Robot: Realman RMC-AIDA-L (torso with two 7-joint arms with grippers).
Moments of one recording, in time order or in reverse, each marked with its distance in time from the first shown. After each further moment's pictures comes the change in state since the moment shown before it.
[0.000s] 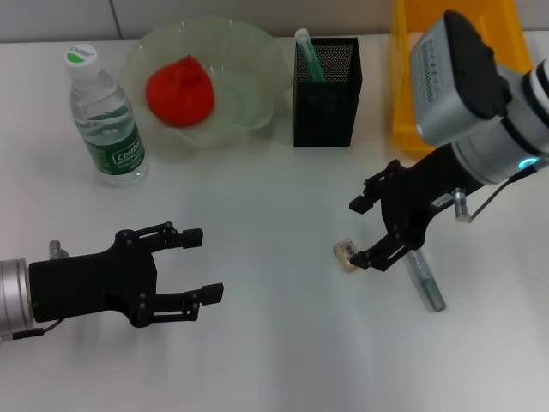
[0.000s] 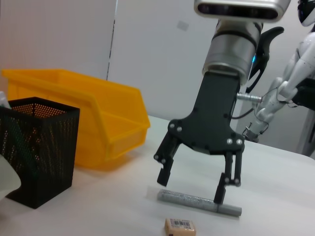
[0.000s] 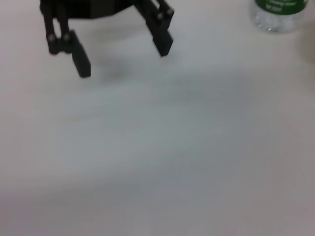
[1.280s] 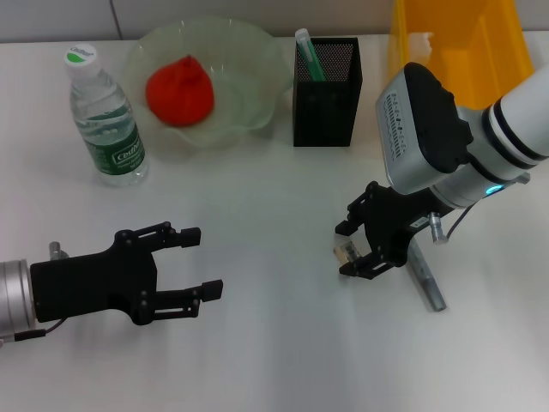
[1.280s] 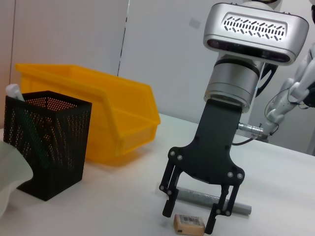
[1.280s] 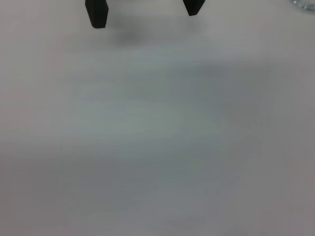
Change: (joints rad) left arm 0.005 -0.005 -0.002 -0.006 -0.006 -0.026 -0.009; right arm 0.034 0.008 -0.096 0.181 0.028 0.176 -0.139
